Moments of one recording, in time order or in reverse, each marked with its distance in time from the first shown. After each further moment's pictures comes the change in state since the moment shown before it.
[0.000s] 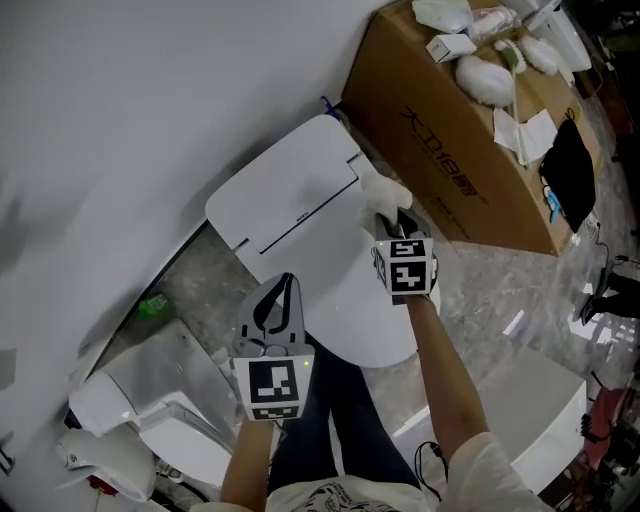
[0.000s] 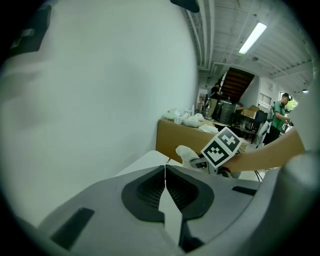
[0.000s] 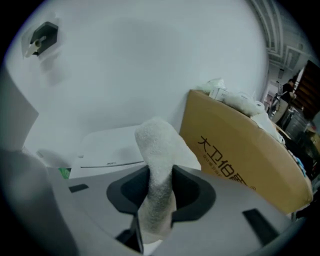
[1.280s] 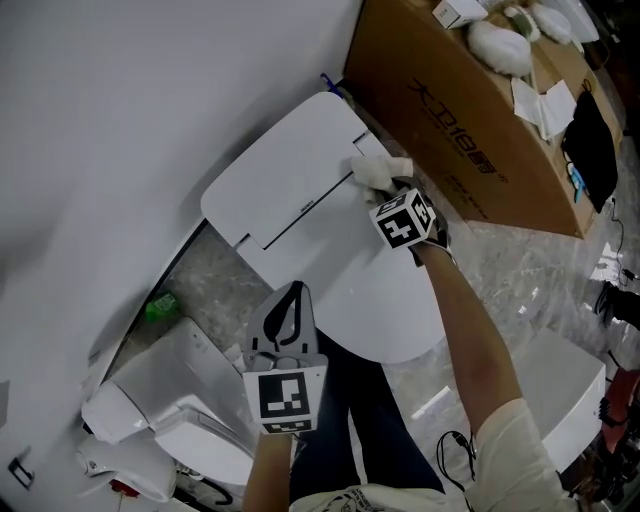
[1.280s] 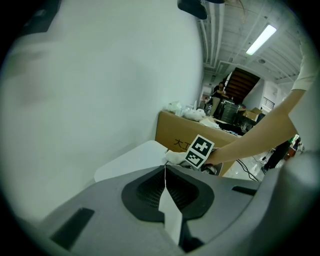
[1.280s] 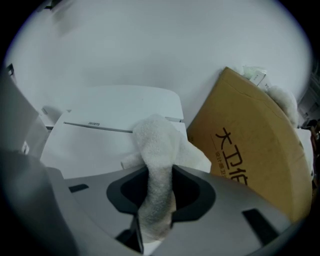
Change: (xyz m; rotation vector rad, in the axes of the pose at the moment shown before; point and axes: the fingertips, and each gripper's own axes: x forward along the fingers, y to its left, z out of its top) left arm 0.016 -0.007 -0.041 -0.071 0.060 -0.012; right arm 0.099 -0.001 -0.047 -0.334 0.234 0.074
